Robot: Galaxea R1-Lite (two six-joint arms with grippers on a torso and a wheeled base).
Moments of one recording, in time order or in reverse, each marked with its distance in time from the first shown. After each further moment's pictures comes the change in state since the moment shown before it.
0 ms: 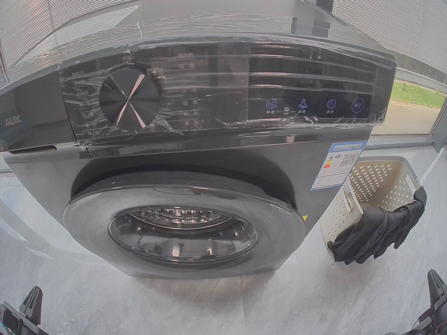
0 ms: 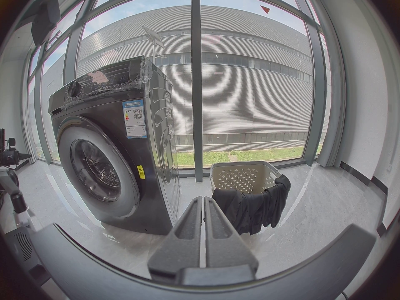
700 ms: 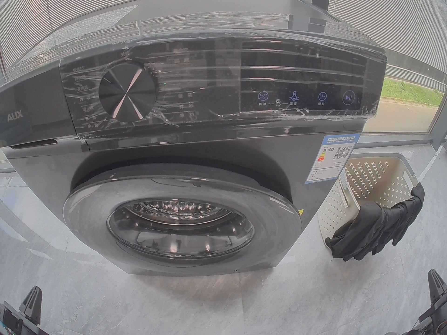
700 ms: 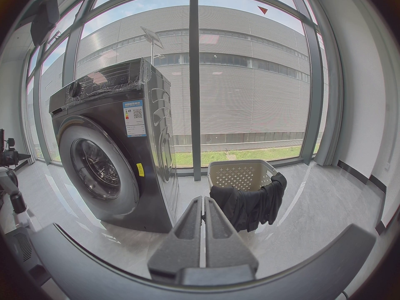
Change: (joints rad) left arm 0.001 0.000 0.000 0.000 0.008 -0.003; right arm 0.001 0.000 0.000 0.000 -0.005 0.000
